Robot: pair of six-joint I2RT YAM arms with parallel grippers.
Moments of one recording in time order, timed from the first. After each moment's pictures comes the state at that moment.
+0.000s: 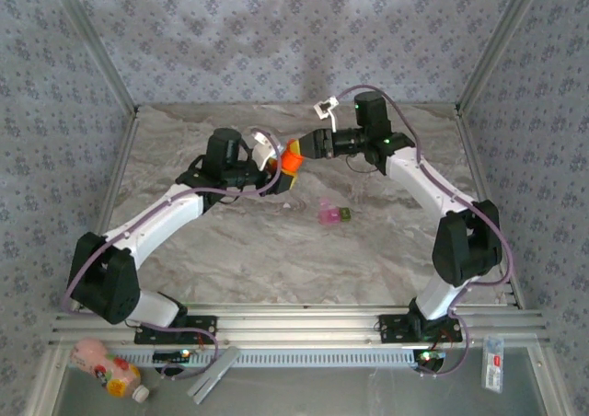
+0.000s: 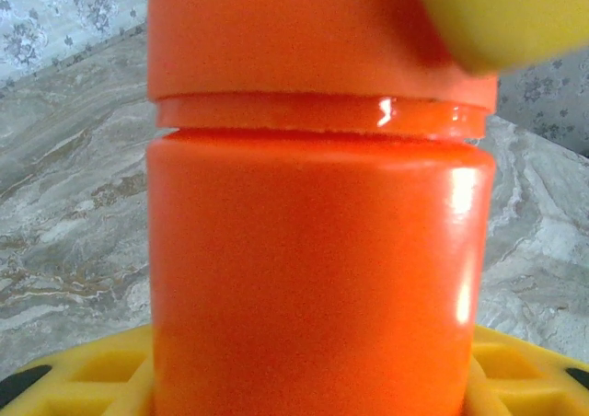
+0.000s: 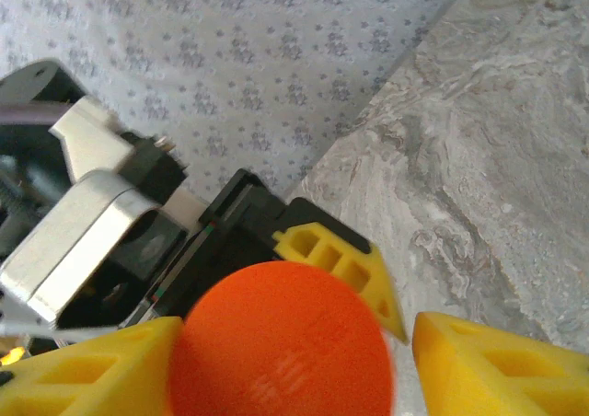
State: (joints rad) left arm -0.53 1.42 1.07 -0.13 0.58 0.09; right arm 0.38 1.67 1.41 -0.20 -1.04 0.41
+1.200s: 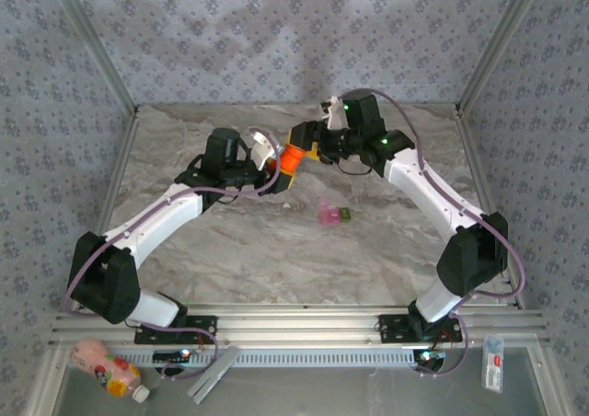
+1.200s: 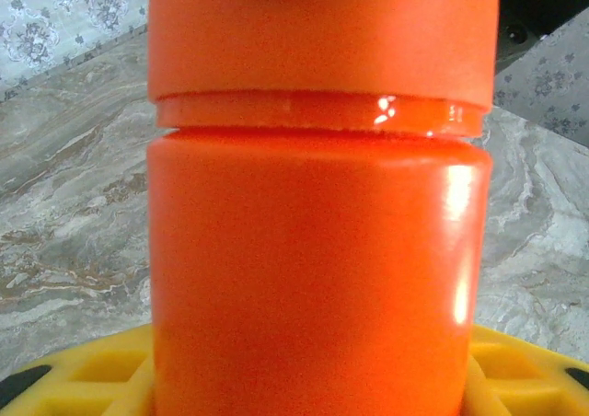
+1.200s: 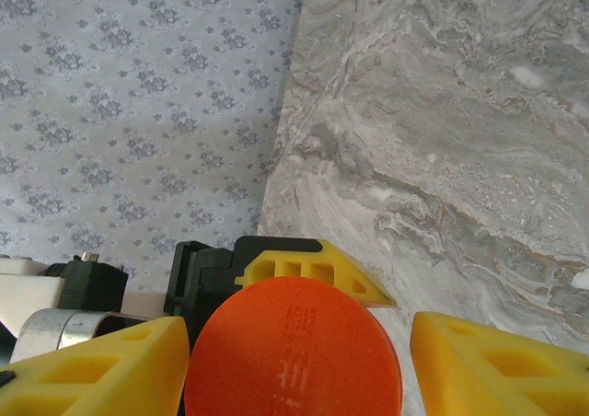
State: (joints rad) left arm -0.52 1.43 1.07 -0.14 0.58 0.11; right arm 0.49 1.60 1.50 -0.44 -0.63 0.79
